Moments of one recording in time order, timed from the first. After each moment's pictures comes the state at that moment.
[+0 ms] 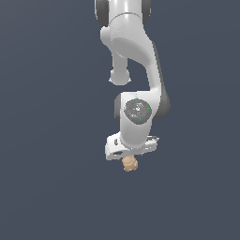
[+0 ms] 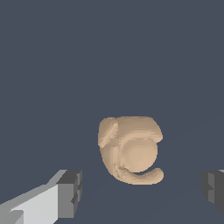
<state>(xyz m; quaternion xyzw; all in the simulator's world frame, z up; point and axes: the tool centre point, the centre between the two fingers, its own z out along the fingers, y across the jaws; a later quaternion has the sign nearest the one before) 0.096 0.043 0.100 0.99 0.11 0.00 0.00</state>
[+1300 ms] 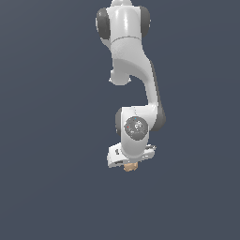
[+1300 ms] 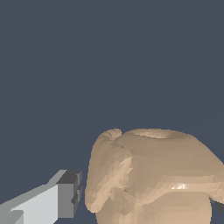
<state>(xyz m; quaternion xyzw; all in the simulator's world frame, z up) 0.103 0.046 0.039 0.99 0.11 0.00 0.00</state>
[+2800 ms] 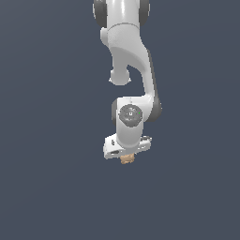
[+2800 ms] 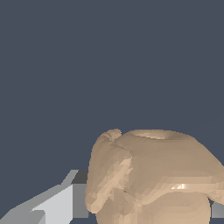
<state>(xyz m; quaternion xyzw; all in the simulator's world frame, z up) 0.075 0.030 0.061 0.99 0.11 0.00 0.00</state>
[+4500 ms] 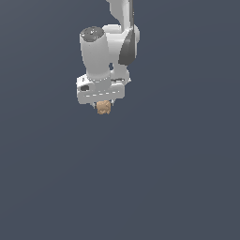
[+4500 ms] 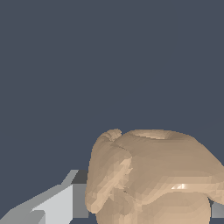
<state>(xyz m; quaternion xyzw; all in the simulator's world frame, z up) -0.108 -0.078 0.204 0.99 0.11 0.00 0.00</state>
